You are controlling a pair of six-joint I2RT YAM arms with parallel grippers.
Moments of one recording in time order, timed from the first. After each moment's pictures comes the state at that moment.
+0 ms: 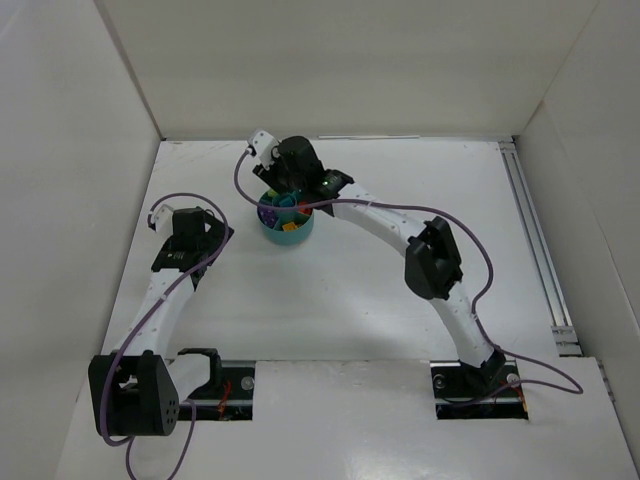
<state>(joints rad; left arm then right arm) -0.02 1.07 0.69 -0.41 -0.21 -0.91 0.82 2.32 2.18 -0.22 0.10 -0.37</state>
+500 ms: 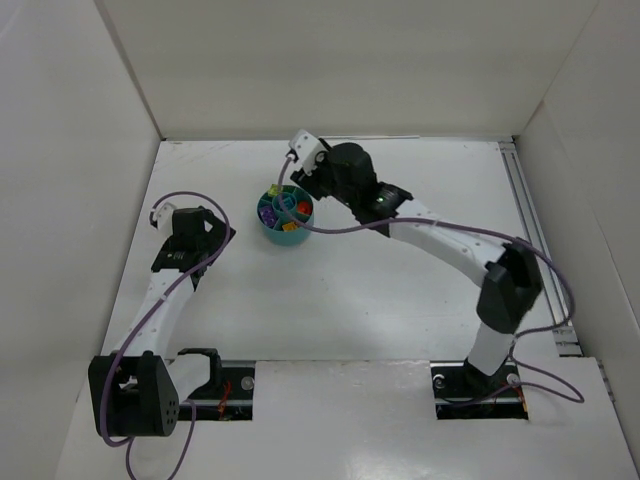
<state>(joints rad) -0.02 1.07 0.69 -0.41 -0.19 -0.87 0.80 1.86 1.66 -0.09 0.15 -0.45</state>
